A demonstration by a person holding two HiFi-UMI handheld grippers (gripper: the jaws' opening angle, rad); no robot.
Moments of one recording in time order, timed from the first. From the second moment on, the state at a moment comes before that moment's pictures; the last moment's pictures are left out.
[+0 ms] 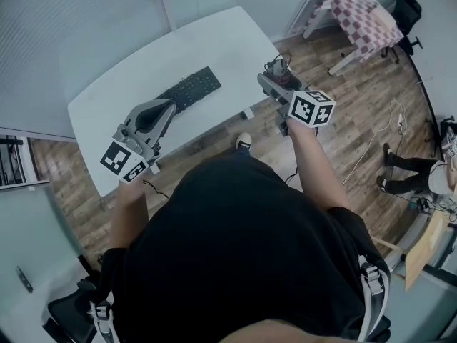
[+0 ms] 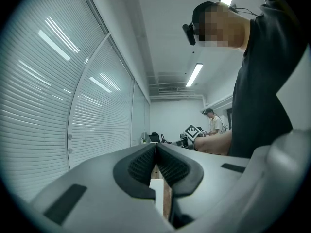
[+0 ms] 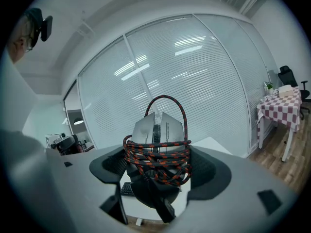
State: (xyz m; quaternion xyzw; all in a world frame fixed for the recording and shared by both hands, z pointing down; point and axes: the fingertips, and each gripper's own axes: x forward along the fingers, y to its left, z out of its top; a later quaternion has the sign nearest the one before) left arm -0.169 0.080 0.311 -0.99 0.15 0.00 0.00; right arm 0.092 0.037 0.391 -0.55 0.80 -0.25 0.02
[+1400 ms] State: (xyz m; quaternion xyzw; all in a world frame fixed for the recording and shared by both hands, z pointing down) left arm -0.083 0.023 0.345 -0.99 0.17 -0.03 -0.02; right arm 0.159 -0.037 0.430 -0.52 0.81 -0.27 0.01
